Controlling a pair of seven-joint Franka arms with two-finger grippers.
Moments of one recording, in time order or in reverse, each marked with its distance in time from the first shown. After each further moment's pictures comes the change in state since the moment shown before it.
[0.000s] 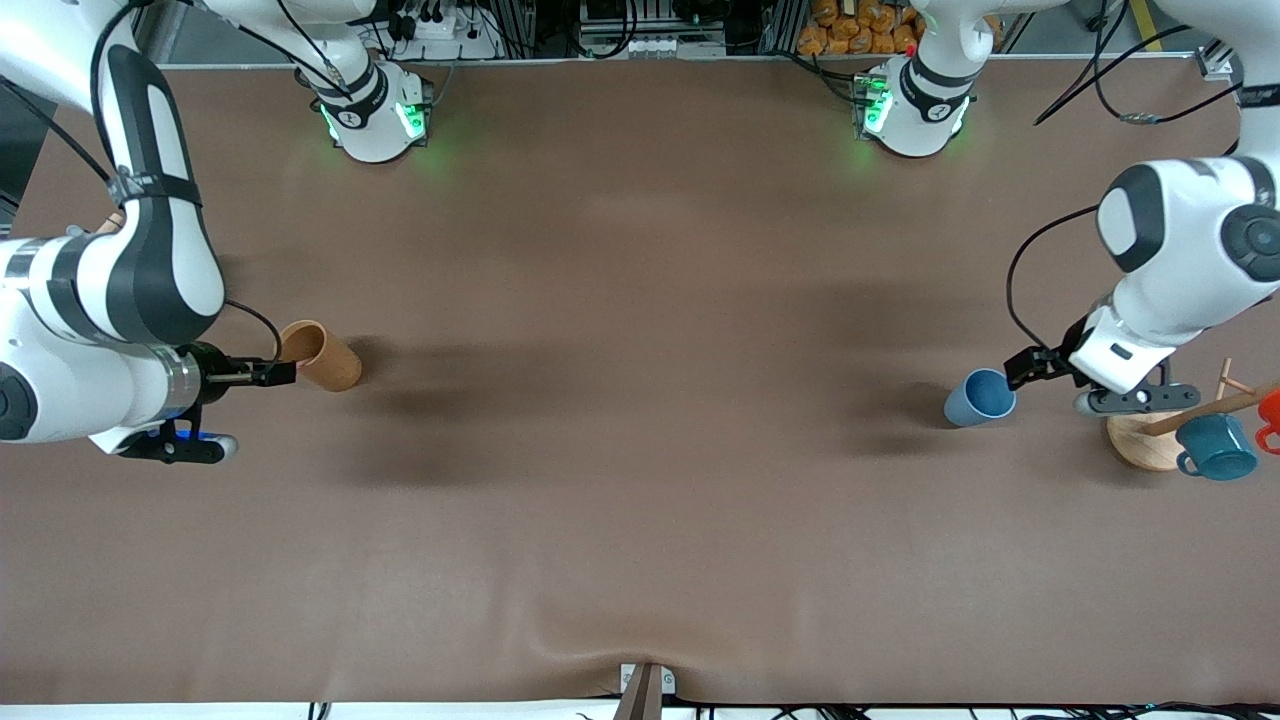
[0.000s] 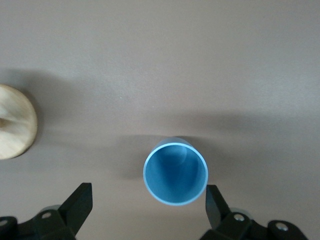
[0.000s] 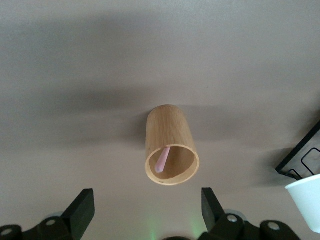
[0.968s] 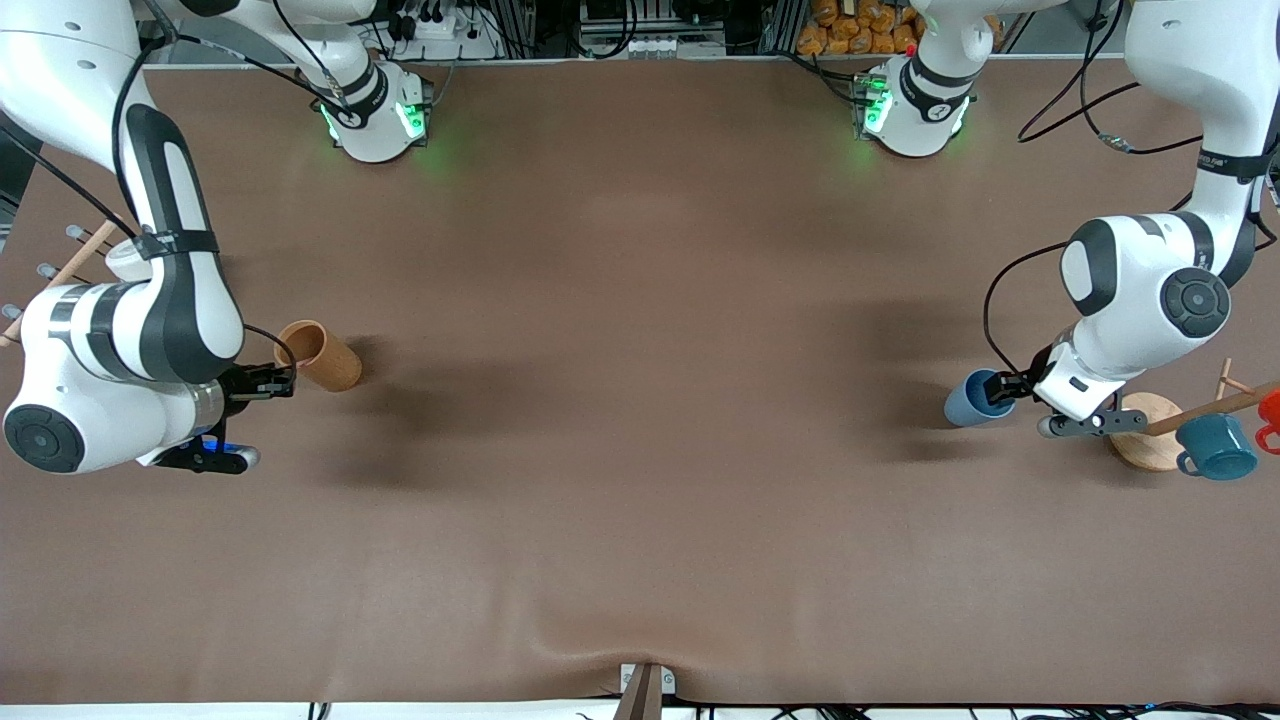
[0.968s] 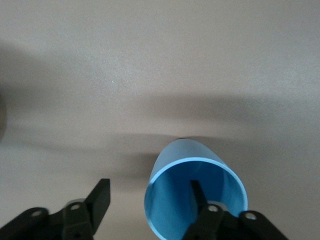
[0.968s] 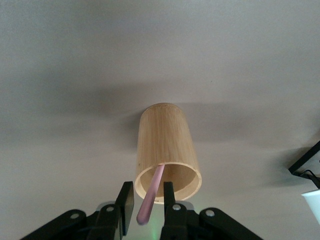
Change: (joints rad) left arm 0.019 0.147 0.000 -0.006 0.000 0.083 0.000; right arm -0.025 0.078 0.002 -0.020 0.013 0.009 0.000
